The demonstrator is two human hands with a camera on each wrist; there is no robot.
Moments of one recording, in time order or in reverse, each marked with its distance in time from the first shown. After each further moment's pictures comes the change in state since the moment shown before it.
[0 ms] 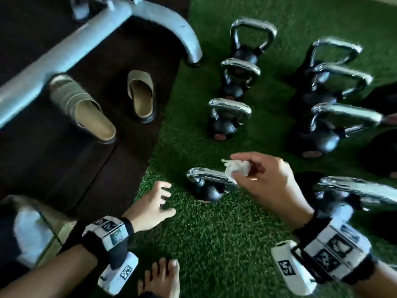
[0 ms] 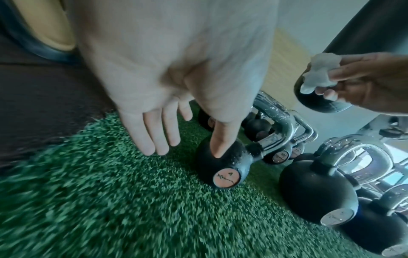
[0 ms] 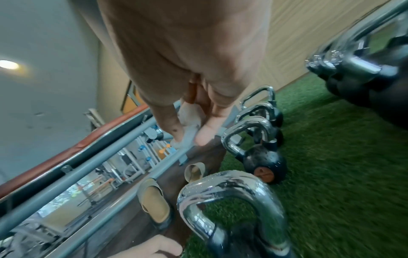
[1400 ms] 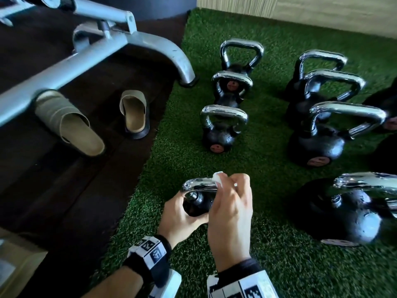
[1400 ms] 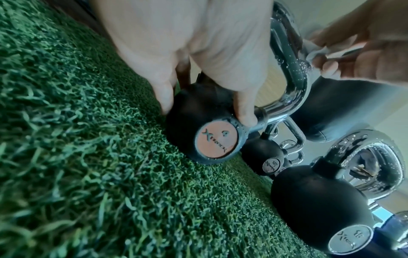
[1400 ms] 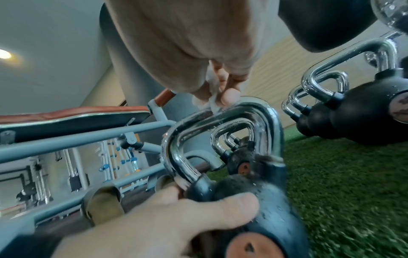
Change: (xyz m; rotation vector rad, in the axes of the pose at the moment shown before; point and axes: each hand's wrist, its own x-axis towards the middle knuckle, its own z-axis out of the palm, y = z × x) left_hand 0.075 0.028 0.091 -0.303 0.546 0.319; right_hand -0.022 0.023 0.136 -0.185 0.647 -0.133
